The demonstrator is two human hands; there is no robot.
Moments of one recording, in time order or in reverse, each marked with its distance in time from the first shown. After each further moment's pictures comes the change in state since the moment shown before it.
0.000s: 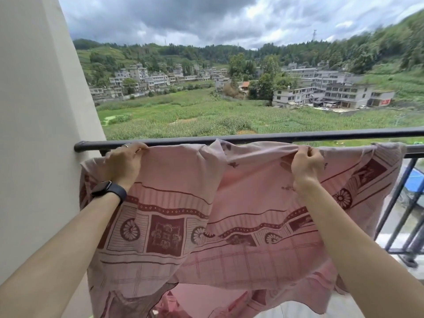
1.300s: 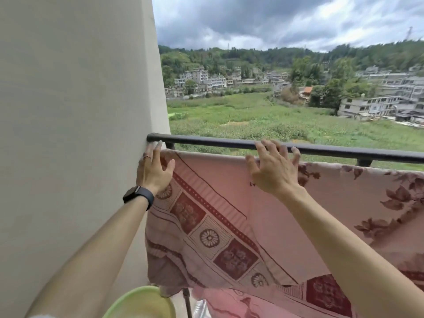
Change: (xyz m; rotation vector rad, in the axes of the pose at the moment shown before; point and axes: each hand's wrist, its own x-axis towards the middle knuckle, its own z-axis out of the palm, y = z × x) left_hand -0.041 -0.095 -0.038 0.074 -0.300 -0.455; right_hand -0.122 0.002 0.148 -0.976 -0.565 -1.007
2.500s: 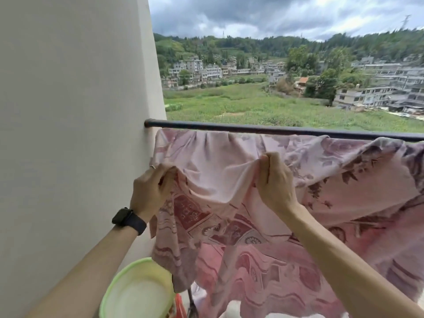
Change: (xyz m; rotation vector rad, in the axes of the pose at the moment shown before) left_hand -0.164 0.020 -0.063 -0.205 0.299 0.605; right_hand -0.138 -0.005 -0.040 0.587 0.446 -0.128
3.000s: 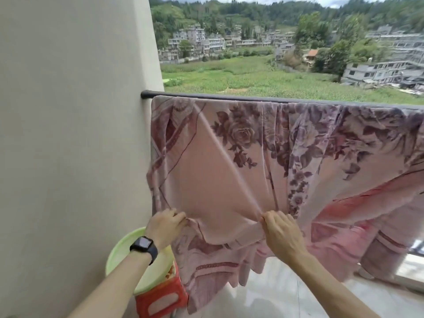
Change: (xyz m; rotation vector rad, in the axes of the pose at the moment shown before) left_hand -0.177 0.021 0.052 0.324 -0.779 -0.103; right_hand -0.203 0.074 -0.036 -0.435 -0.446 -0.151
